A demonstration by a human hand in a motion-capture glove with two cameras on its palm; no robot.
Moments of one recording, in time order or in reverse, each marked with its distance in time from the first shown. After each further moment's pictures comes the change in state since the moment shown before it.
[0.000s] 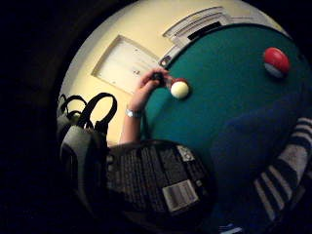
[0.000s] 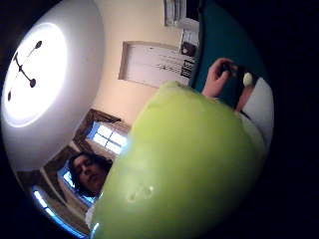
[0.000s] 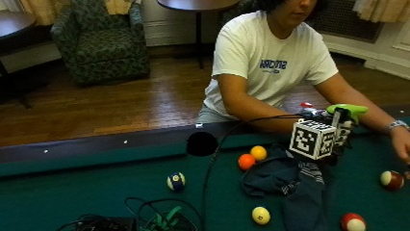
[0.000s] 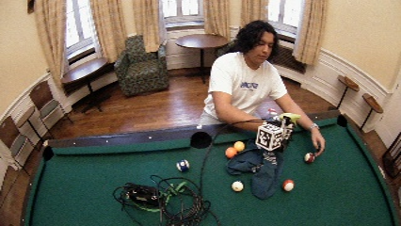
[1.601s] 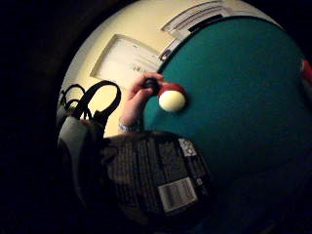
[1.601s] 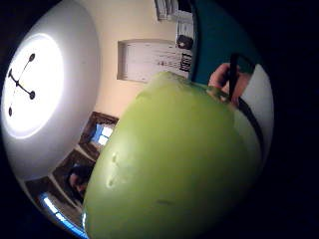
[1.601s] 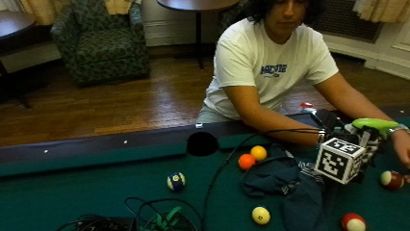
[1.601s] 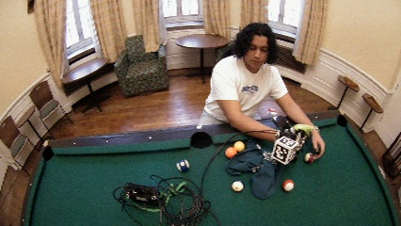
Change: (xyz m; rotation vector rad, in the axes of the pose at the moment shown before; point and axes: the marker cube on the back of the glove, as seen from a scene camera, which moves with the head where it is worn) arm 0.033 -0.066 0.028 -0.048 -0.068 0.058
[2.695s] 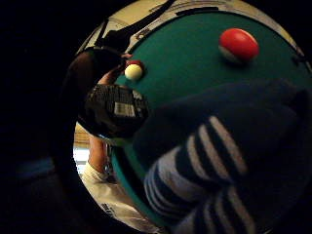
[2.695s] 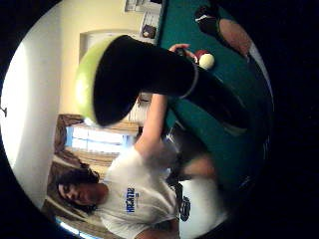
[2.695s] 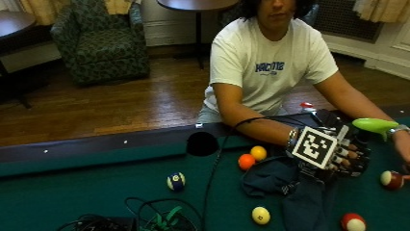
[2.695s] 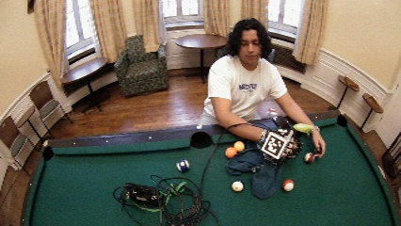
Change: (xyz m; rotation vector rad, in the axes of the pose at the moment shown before) arm 0.008 0.062 -0.074 -0.204 0.467 0.080
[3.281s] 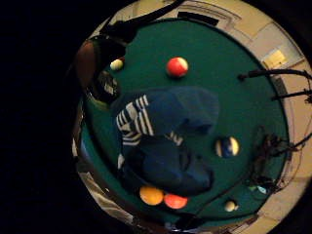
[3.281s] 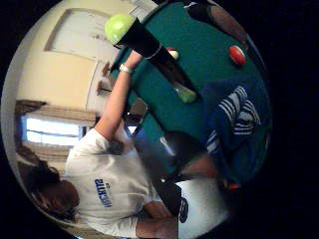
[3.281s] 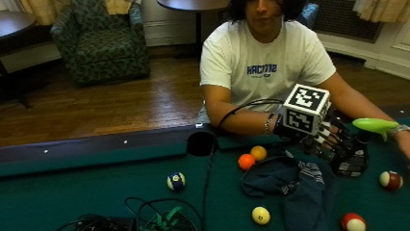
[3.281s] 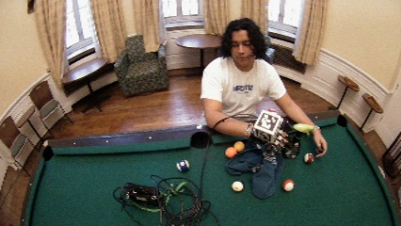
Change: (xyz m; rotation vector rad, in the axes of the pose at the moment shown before) arm -0.023 0.049 -0.076 0.006 0.521 -0.106
